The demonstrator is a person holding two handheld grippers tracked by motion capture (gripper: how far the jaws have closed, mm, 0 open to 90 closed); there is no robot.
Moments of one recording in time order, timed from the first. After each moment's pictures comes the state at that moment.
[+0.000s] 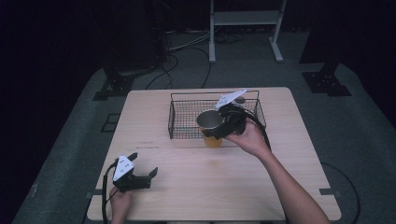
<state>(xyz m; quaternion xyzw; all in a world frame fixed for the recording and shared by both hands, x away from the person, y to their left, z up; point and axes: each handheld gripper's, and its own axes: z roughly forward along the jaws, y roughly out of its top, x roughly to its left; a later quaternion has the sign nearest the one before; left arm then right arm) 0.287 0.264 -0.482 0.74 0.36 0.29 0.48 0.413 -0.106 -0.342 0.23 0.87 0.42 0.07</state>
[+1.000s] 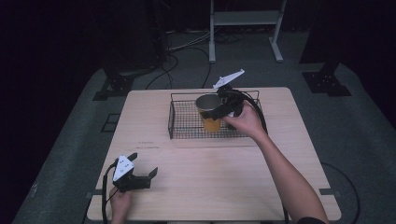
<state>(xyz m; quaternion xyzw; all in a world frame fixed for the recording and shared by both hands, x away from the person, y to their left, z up) 0.286 0.264 -0.482 0.74 0.36 0.28 0.48 0.458 -0.102 -0.317 0.25 0.87 0.43 0.08</state>
